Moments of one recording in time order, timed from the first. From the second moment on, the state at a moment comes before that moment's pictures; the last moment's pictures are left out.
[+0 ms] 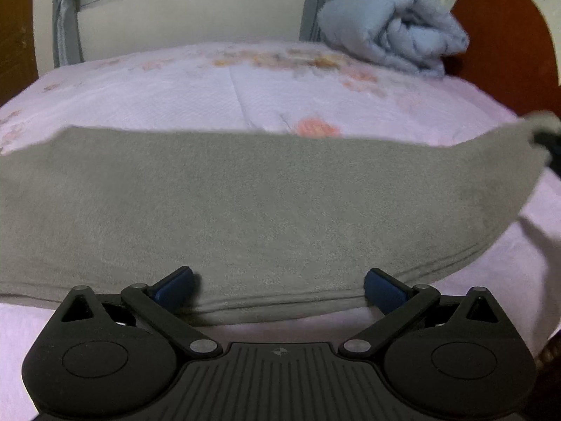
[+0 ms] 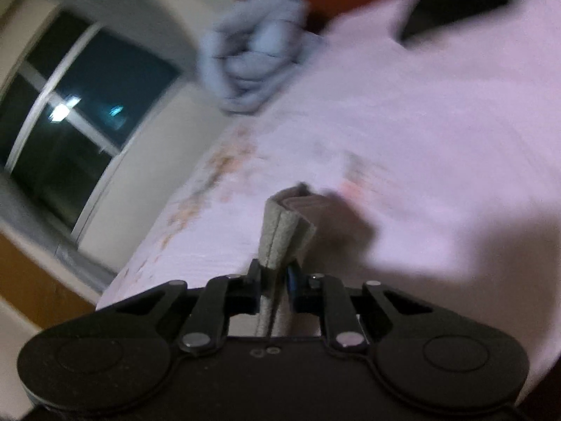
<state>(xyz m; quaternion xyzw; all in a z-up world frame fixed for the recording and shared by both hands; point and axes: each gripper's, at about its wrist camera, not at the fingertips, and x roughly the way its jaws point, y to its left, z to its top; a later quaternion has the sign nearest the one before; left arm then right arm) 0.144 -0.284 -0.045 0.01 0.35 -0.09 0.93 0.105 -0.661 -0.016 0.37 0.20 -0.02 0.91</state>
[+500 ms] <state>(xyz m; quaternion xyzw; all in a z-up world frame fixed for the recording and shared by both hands) 0.102 0.134 -0.018 -0.19 0.29 0.19 0.92 0.163 -0.255 -0.059 -0.02 0.32 0.24 0.92</state>
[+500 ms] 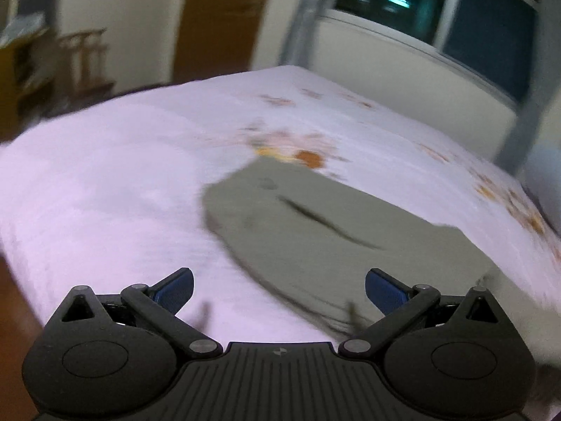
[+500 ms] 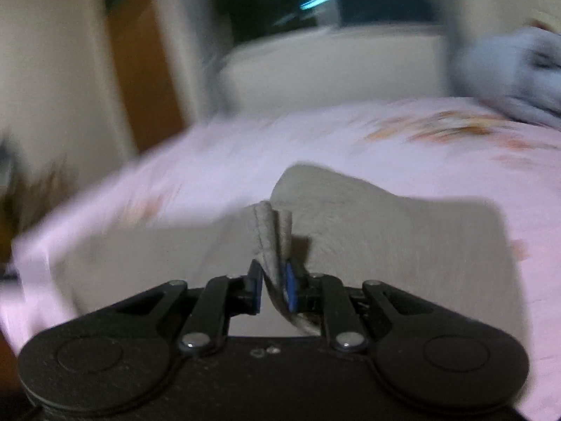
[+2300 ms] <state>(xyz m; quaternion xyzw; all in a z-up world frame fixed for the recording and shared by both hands) 0.114 0.136 -0.069 -0.20 0.35 0.16 0.90 0.175 -0.312 -0.027 0.01 0.24 0.11 0.96</state>
